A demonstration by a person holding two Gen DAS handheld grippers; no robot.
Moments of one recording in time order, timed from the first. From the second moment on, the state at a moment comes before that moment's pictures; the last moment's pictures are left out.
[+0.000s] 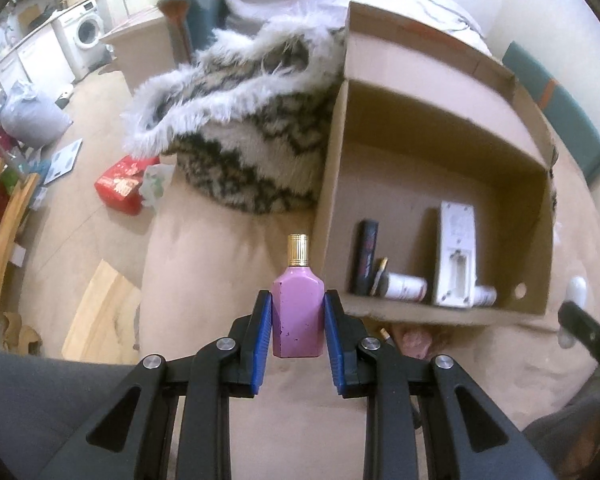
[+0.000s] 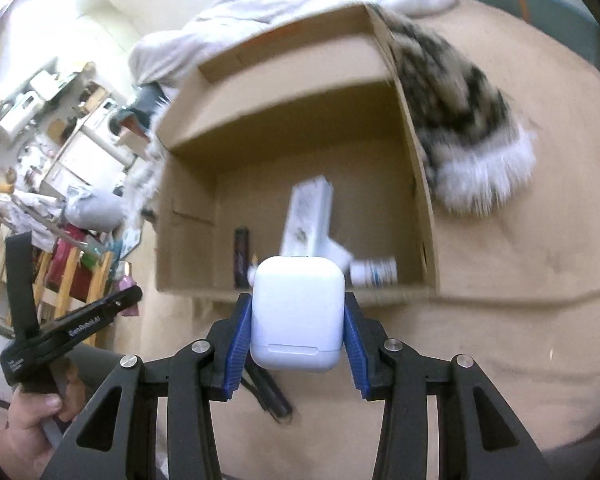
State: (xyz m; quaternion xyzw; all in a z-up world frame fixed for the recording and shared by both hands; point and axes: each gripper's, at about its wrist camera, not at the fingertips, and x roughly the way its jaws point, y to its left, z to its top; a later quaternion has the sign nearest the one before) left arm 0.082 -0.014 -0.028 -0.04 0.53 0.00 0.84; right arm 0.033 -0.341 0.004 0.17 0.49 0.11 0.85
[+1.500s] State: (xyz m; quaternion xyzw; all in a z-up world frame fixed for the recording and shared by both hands) left arm 0.153 -0.102 -0.089 0.04 0.53 -0.09 0.84; right arm 0.162 -0.302 -0.099 0.17 0.57 0.11 0.80
